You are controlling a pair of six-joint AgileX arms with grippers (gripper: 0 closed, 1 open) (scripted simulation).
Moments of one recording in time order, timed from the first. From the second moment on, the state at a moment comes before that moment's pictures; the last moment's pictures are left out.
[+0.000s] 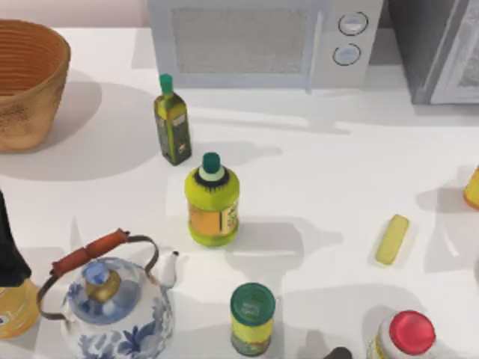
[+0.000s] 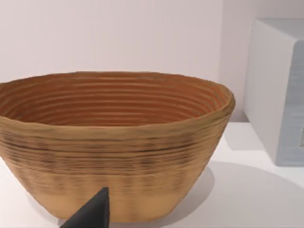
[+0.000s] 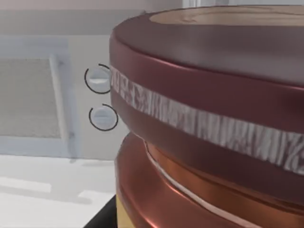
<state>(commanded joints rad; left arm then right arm) 0.00 0.00 0.00 0.00 0.00 0.00 0.07 0.32 0.07 0.21 -0.05 0.02</state>
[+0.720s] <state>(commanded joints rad) 0.00 0.00 0.00 0.00 0.00 0.00 0.20 0.90 0.20 0.60 -0.13 0.03</state>
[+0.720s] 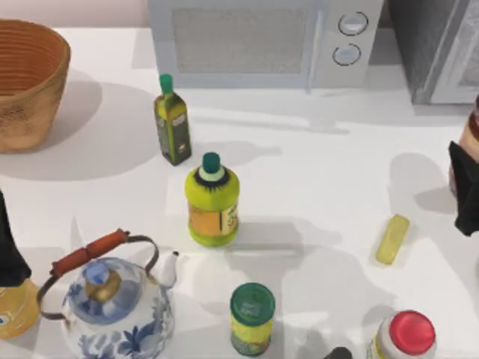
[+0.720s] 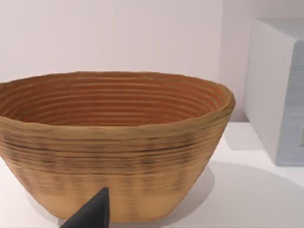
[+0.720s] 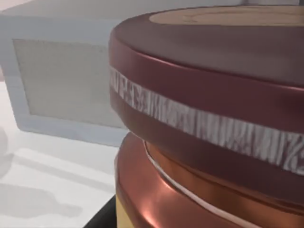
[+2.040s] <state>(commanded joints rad) 0.00 0.00 0.00 0.00 0.00 0.00 0.35 1.72 0.41 1.22 -0.26 0.04</state>
